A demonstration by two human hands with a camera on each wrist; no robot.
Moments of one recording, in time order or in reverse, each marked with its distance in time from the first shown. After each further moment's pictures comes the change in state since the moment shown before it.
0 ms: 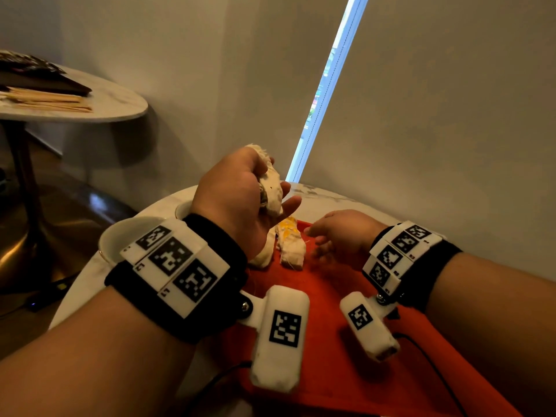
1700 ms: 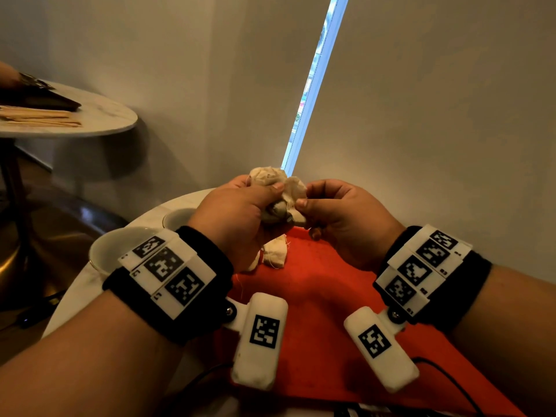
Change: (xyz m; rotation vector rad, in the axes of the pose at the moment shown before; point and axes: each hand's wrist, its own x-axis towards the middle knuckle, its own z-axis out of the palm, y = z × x) left_hand -0.002 -0.015 0.000 0.177 -0.177 -0.005; right_hand -0.054 -0.009 -0.014 0.370 -0.105 -0.568
